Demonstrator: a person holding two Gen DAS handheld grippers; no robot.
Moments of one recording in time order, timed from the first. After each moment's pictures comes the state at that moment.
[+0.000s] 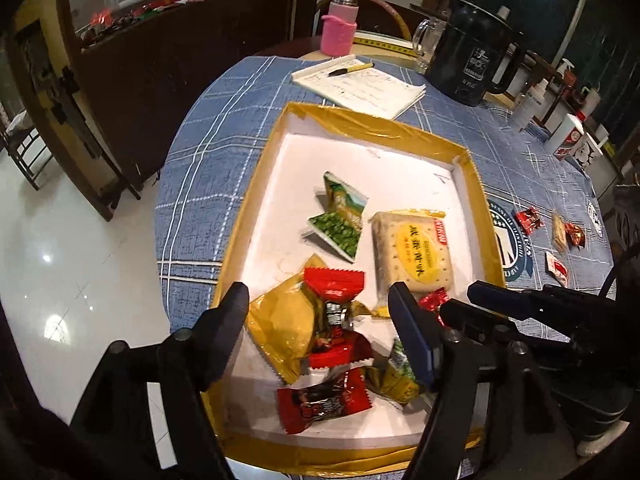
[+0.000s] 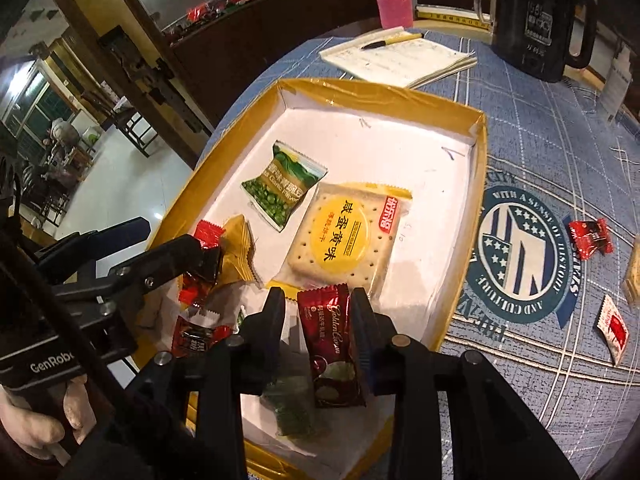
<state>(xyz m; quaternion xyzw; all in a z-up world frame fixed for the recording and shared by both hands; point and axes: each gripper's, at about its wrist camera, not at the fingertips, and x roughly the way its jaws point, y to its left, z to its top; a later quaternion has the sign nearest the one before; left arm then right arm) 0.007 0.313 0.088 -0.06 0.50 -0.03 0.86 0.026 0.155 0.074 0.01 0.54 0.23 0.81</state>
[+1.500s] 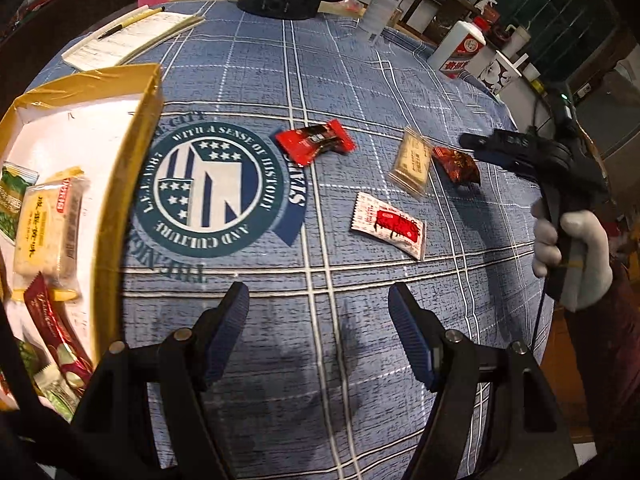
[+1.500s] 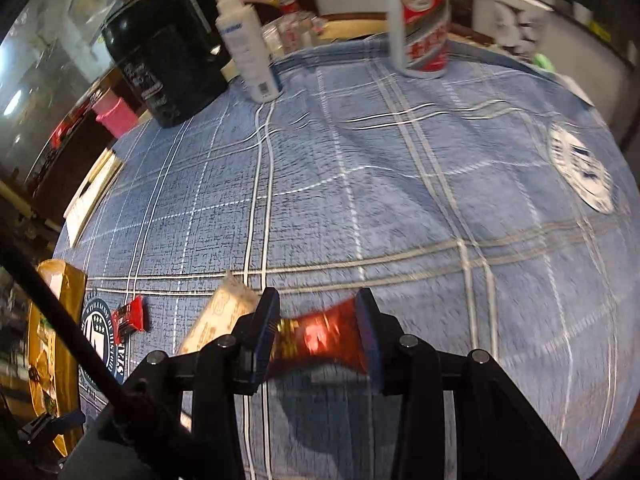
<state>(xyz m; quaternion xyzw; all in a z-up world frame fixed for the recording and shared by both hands) 0.015 0.051 0.059 -0.07 0.56 -0.18 0.80 0.123 -0.241 0.040 0.13 0.53 0.02 0.84</state>
